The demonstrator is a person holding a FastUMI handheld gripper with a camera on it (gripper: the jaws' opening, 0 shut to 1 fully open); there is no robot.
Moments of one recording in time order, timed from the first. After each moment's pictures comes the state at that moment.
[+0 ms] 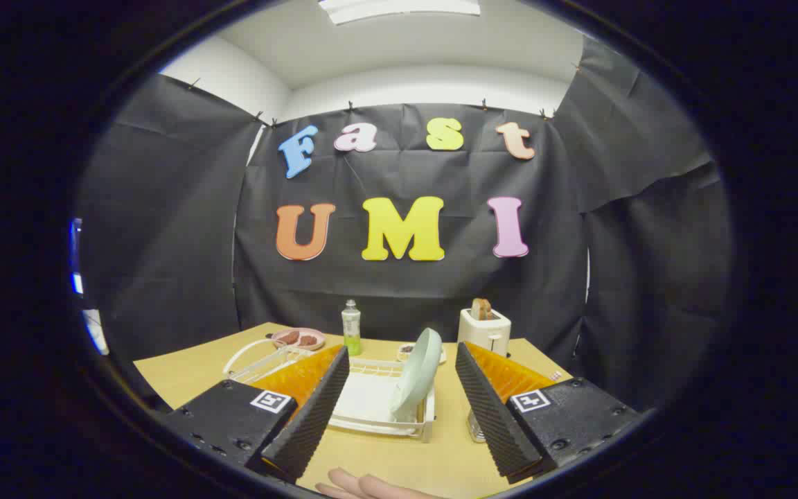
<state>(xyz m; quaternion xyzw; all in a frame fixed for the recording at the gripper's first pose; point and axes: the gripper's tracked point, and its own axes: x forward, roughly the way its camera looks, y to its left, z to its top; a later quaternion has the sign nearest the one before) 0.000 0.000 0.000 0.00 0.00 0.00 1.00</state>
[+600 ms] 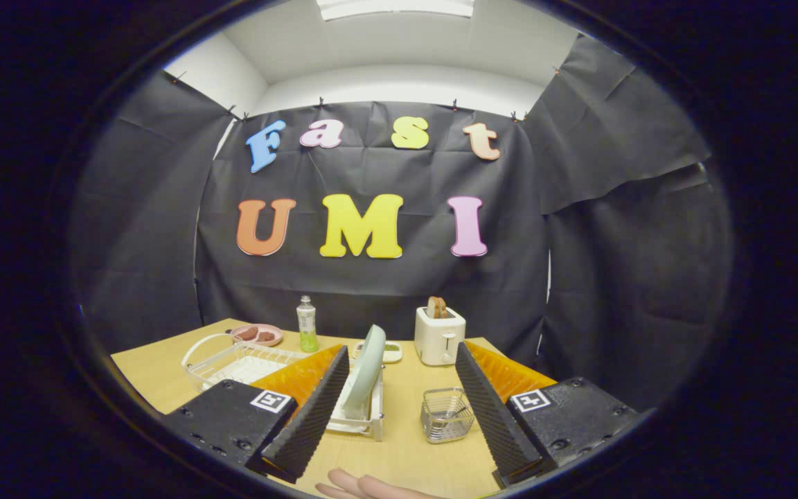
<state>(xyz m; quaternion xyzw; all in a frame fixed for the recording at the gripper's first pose) -0.008 -0.069 -0.001 0.00 -0.01 -0.08 1.00</state>
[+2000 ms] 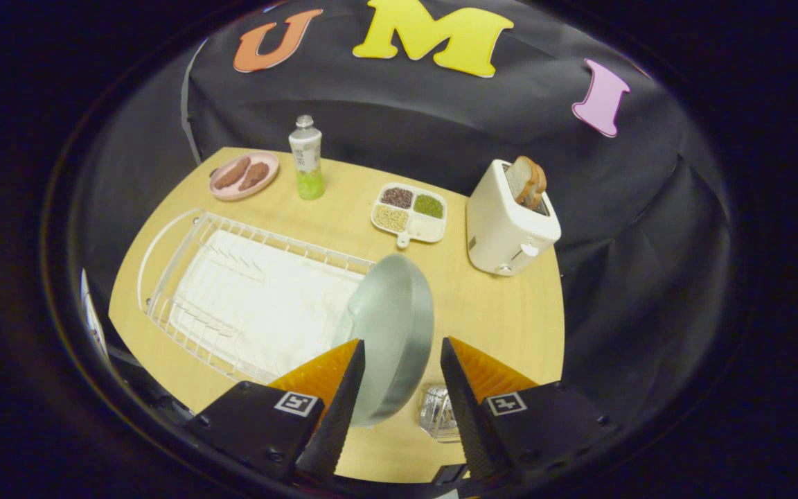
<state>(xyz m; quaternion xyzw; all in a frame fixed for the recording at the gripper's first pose) 0.223 -0.060 -0.031 -0.11 0.49 -0.04 0.86</state>
